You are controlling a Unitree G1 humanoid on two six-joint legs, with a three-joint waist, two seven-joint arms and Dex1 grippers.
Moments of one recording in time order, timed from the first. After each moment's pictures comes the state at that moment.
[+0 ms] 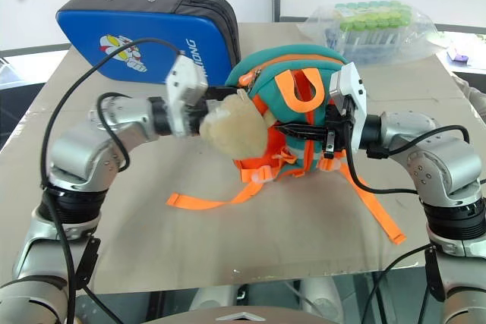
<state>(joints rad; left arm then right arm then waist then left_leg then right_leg) -0.59 0.74 0.07 -0.23 -0.73 0.73 -0.93 -0.57 -0.63 0.01 -0.33 0.72 0.74 0.92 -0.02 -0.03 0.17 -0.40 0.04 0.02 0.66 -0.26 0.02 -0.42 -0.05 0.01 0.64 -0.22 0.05</state>
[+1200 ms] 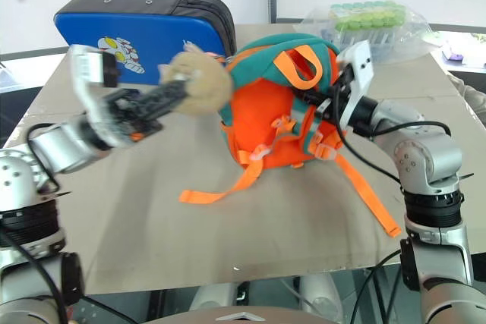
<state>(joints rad) -0.43 0.77 0.39 -0.13 -1.62 1.10 -0.49 -0.65 -0.48 -0.10 -0.20 0.68 0.78 0.58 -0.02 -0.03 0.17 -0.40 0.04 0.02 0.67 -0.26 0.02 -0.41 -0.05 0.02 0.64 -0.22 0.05</state>
